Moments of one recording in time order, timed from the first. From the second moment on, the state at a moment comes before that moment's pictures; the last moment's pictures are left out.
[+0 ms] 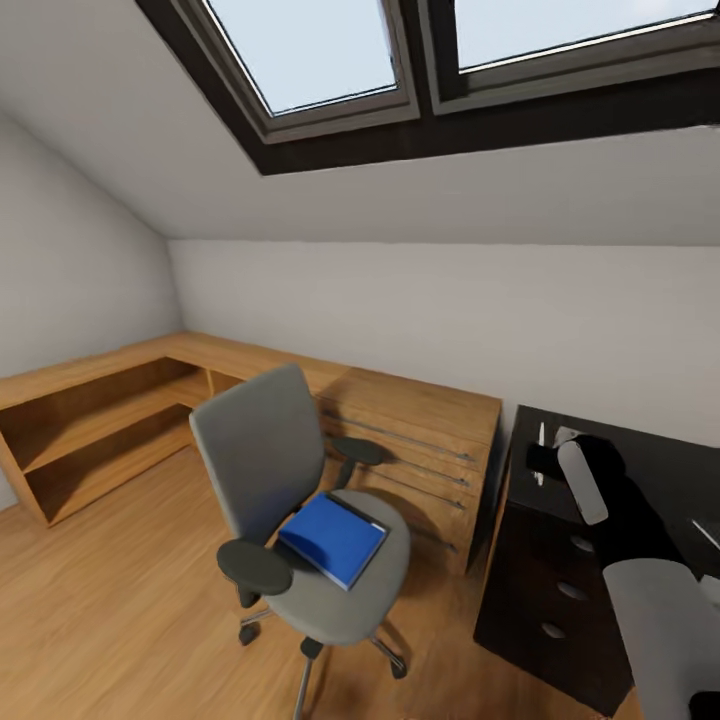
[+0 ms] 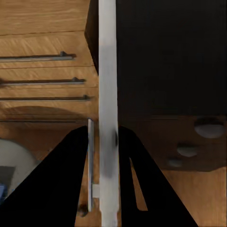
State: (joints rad) left arm -0.09 -0.02 0.46 -0.29 -0.07 -0.47 0.09; right arm -0.78 -0.19 -0.08 -1.09 -0.53 0.90 -0.49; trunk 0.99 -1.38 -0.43
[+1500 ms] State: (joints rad) left arm -0.04 0.04 0.46 -0.02 -0.06 -0.95 0.08; right arm -0.91 -0.24 0.11 -0.43 -0.28 0.41 -0.28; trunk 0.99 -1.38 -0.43
